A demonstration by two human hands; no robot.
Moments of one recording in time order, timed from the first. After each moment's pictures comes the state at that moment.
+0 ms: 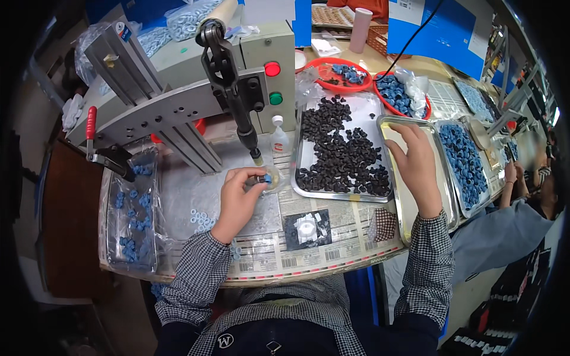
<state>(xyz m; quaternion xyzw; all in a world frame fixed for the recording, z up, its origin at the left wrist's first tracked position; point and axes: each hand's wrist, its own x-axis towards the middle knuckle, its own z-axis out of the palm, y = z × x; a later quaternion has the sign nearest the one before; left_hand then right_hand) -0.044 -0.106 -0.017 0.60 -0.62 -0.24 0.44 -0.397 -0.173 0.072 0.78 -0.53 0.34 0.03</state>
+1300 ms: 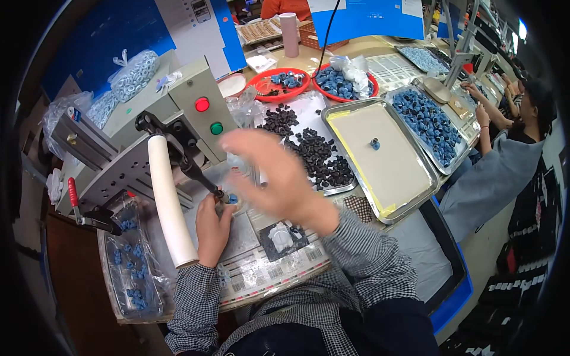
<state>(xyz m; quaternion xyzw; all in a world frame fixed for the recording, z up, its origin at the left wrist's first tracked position) -0.044 -0.110 -0.029 0.57 -0.70 -0.14 0.39 -0.265 -0.140 0.086 0.77 -0.25 0.58 -0.10</state>
